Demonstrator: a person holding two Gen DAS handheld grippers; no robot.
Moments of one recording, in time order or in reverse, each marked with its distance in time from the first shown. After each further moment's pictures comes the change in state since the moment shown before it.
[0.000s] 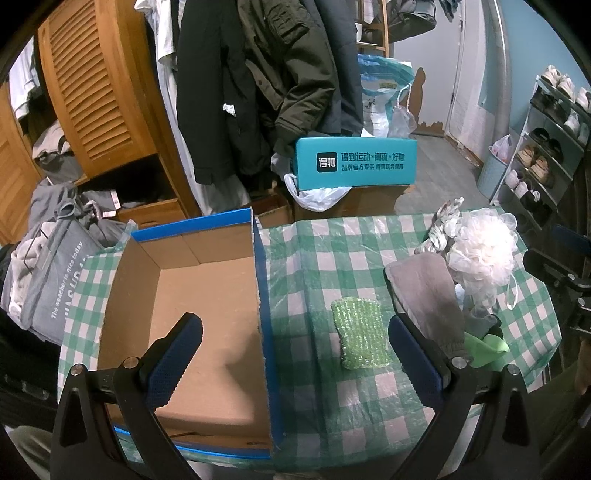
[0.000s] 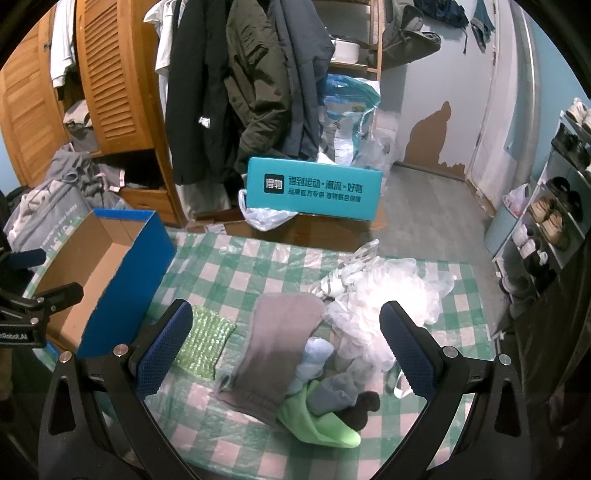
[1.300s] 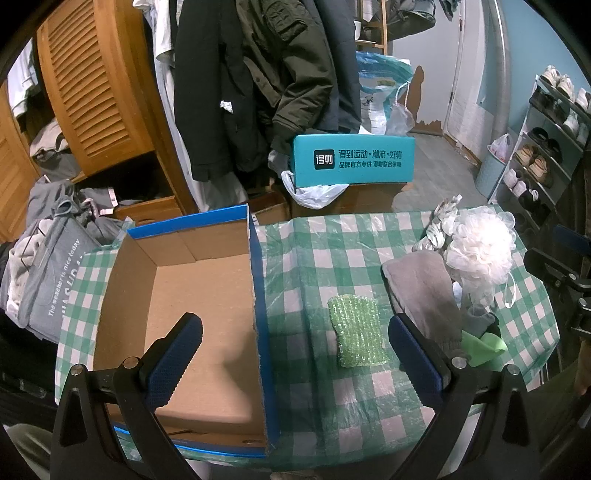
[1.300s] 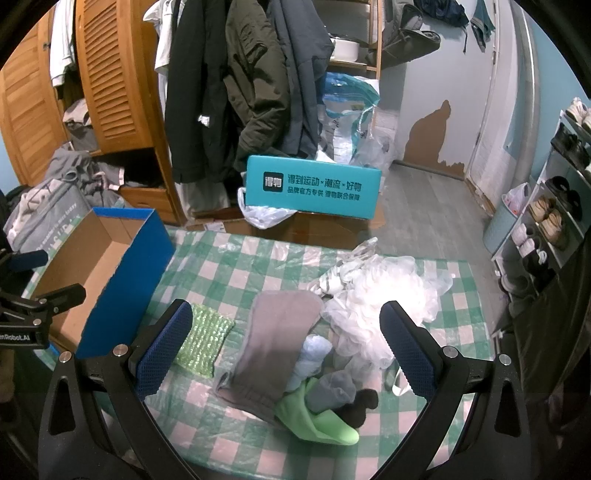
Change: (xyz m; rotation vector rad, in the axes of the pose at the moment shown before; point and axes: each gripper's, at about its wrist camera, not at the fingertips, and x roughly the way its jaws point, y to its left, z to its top) left arm 0.000 -0.001 -0.001 -0.004 0.003 -0.001; right arm -0.001 -0.001 -0.001 -0.002 0.004 0.001
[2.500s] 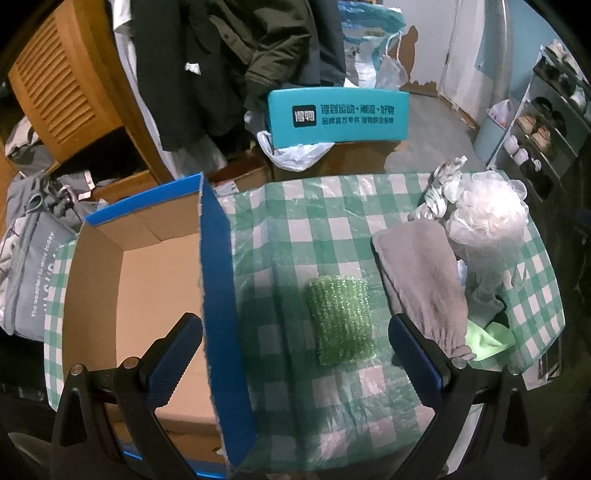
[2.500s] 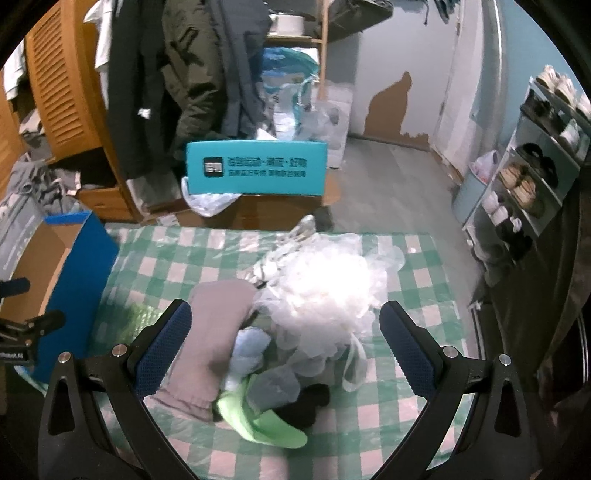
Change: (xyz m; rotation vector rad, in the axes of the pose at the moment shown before) left arm 0.055 -0.030 0.012 0.044 0.188 -0.035; right arm 0.023 -0.078 -0.004 0.118 0.096 -0.115
